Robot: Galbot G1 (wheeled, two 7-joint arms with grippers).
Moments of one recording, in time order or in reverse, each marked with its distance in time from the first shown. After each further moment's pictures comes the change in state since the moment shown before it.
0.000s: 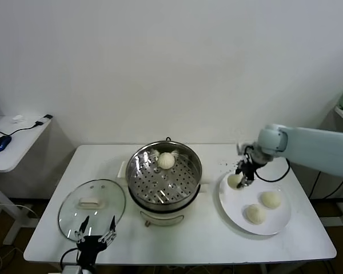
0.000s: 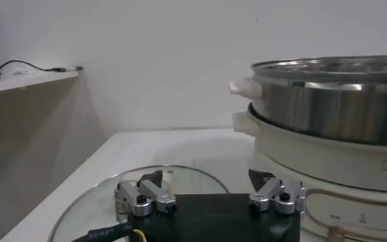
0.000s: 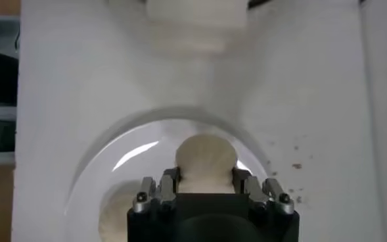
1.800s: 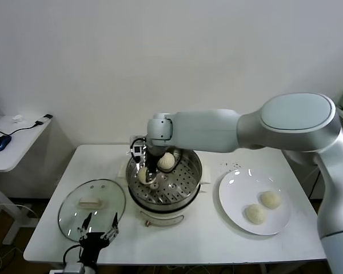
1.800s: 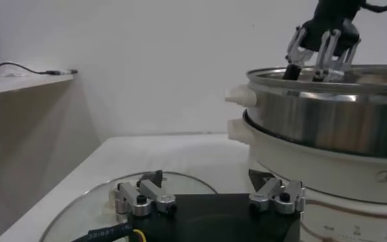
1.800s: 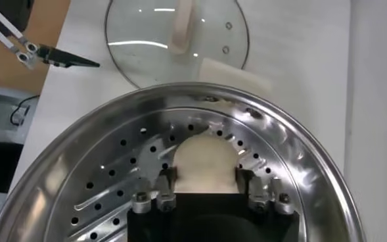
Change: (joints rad) left arm -0.011 -0.002 0.010 -0.005 -0.004 0.003 0.001; right arm -0.219 0.650 0.137 -0.257 0.194 -0.164 0.154
